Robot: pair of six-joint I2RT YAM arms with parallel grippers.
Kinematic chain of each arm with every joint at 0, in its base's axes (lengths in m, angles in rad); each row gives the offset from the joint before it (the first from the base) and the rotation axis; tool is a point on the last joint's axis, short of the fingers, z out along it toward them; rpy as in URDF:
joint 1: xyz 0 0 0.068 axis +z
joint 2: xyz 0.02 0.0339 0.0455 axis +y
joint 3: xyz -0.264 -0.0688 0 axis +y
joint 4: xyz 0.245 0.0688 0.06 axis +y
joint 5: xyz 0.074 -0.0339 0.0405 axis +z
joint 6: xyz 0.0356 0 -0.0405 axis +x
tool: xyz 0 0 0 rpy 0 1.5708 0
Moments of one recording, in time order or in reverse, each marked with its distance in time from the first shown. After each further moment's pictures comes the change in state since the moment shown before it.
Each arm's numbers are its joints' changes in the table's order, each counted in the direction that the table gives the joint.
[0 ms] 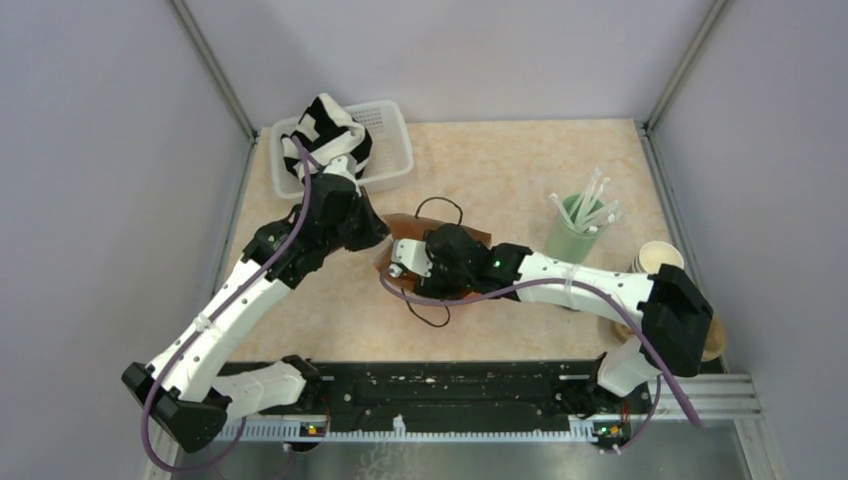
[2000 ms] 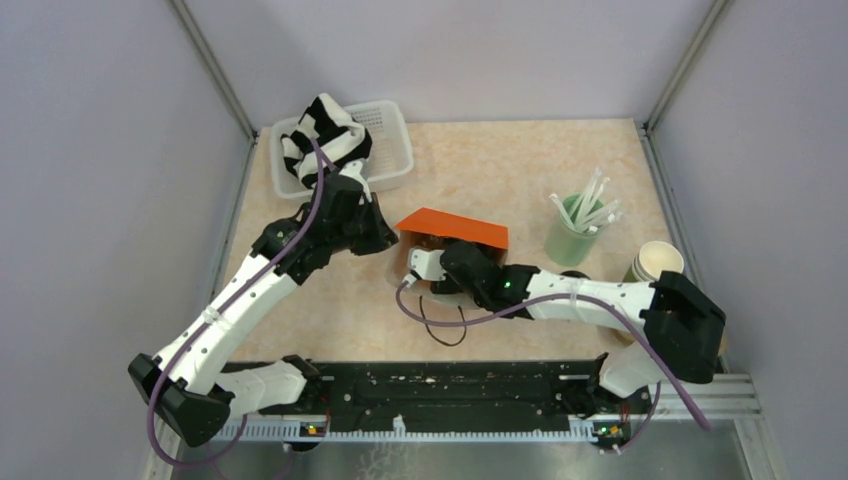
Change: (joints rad) left arm 0.002 0.031 0.016 0.005 -0.098 0.048; right arm 0.027 -0.069 0.238 -0.301 -0.376 -0.192
